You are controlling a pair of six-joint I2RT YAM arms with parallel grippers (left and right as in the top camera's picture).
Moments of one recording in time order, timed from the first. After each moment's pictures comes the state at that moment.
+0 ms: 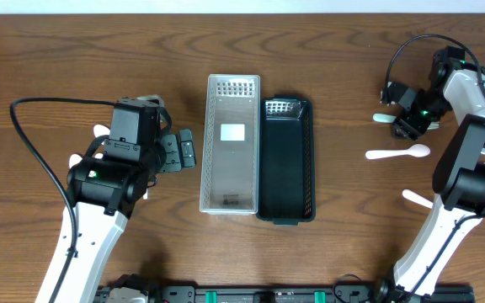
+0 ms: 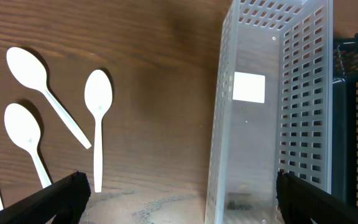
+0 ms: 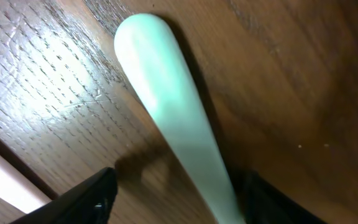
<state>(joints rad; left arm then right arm) -0.24 1.15 1.09 -0.92 -0.04 -0.33 -0.28 2.24 1.69 -1.00 -0.11 -1.16</state>
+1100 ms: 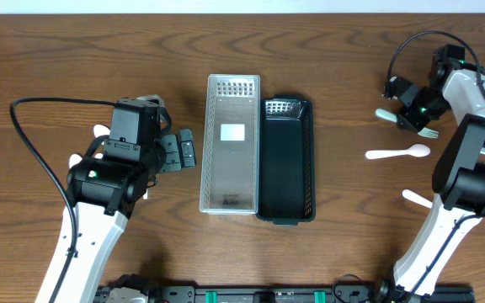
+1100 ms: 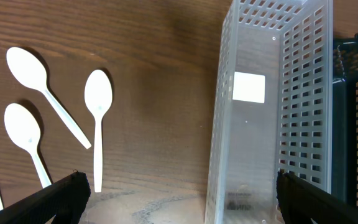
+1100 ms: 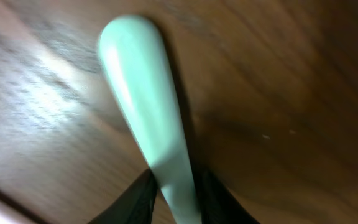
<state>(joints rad) -0.24 1.15 1.09 -0.92 -0.04 -0.33 -0.27 2.25 1.69 -0.94 -0.07 -1.00</state>
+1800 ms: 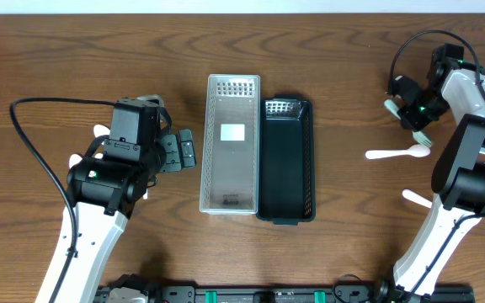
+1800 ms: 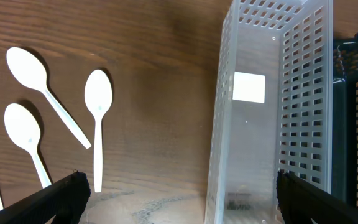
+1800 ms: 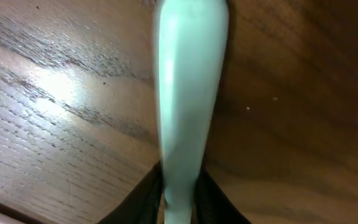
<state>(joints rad) -0.24 1.15 1.09 -0.92 -0.04 -0.33 -0.27 2.25 1.69 -0.95 -0.01 -0.88</state>
